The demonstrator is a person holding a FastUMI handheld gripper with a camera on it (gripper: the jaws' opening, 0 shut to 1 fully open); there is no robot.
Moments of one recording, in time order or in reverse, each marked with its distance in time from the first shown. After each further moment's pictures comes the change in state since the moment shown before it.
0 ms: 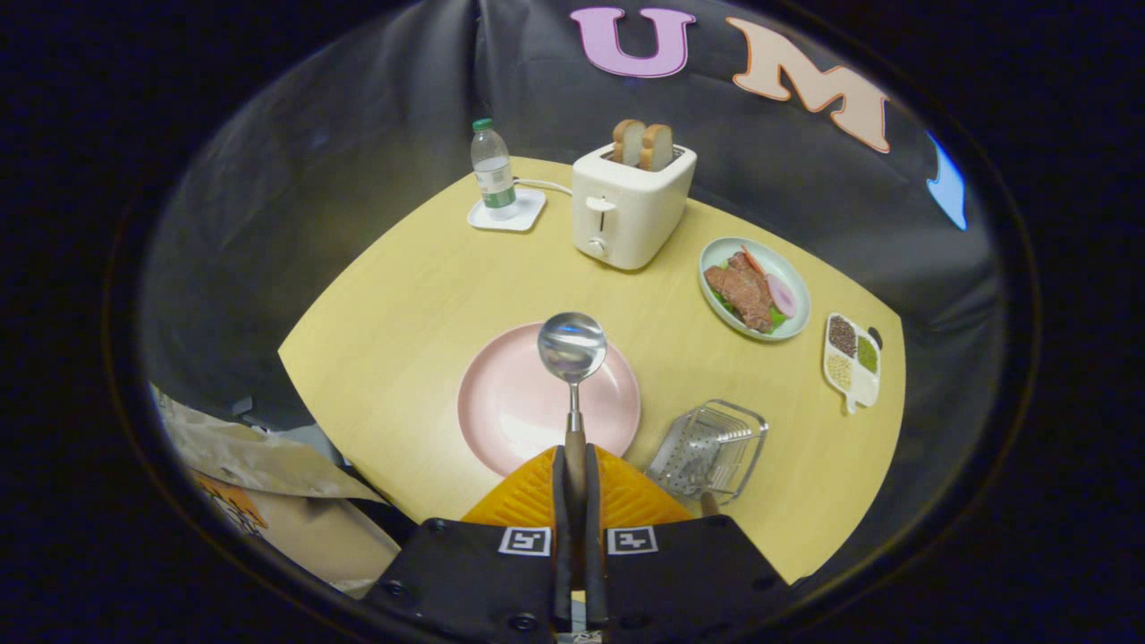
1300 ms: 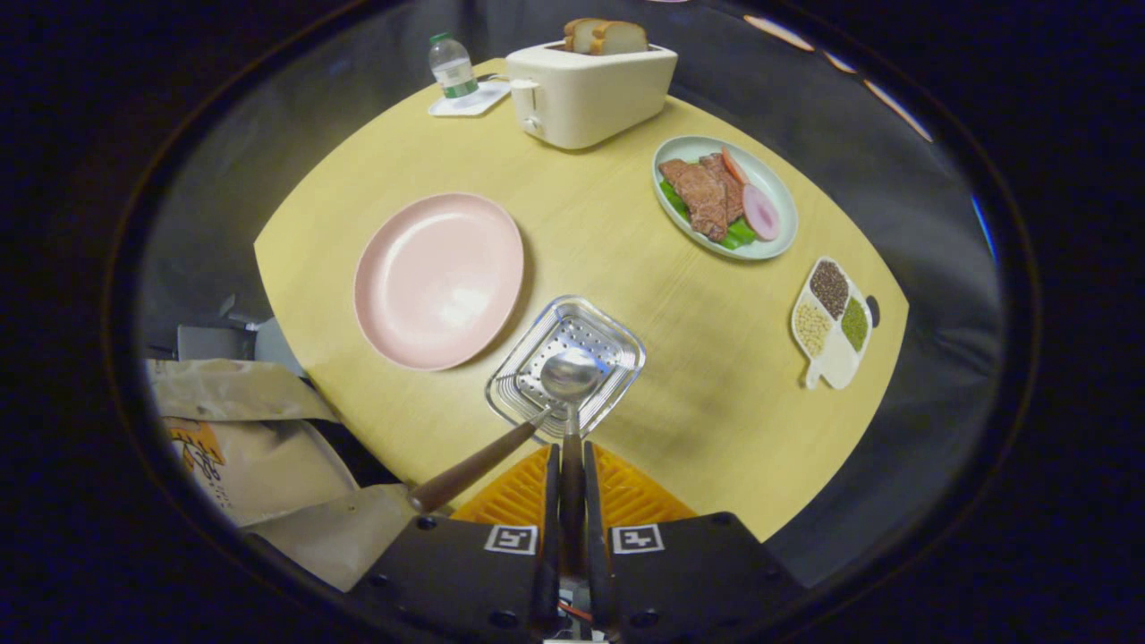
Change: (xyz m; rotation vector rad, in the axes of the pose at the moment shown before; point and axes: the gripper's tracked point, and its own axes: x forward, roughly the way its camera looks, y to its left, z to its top) arm 0.020 -0.127 -0.054 -0.140 0.365 0.036
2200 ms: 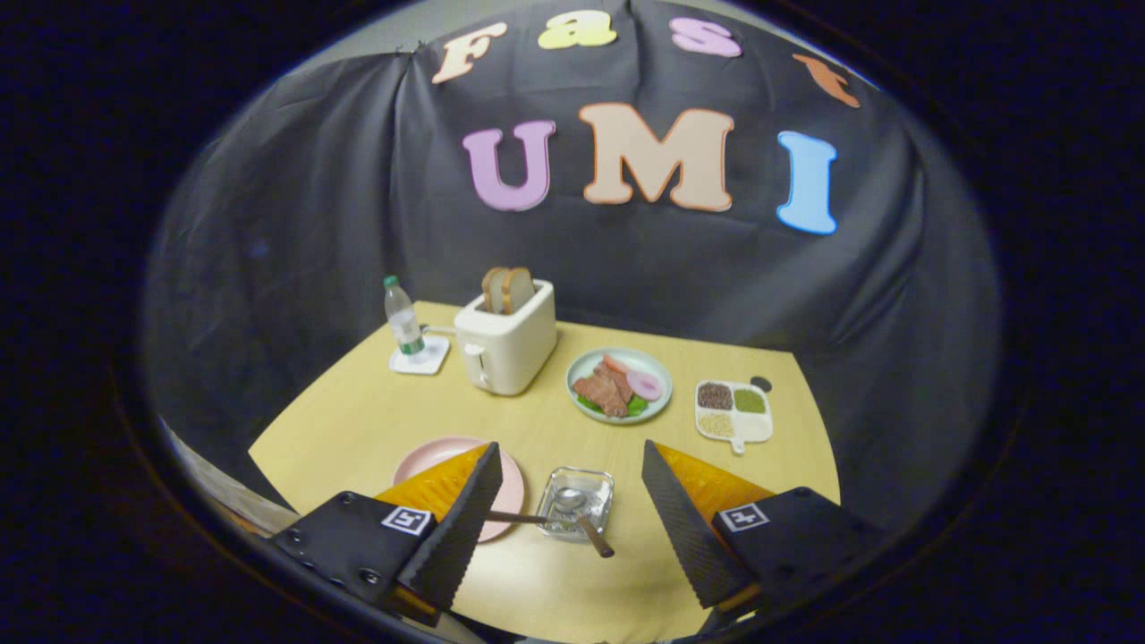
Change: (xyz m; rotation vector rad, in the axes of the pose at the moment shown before) arm -0.160 0.028 0.040 0.396 -0.934 -0.281
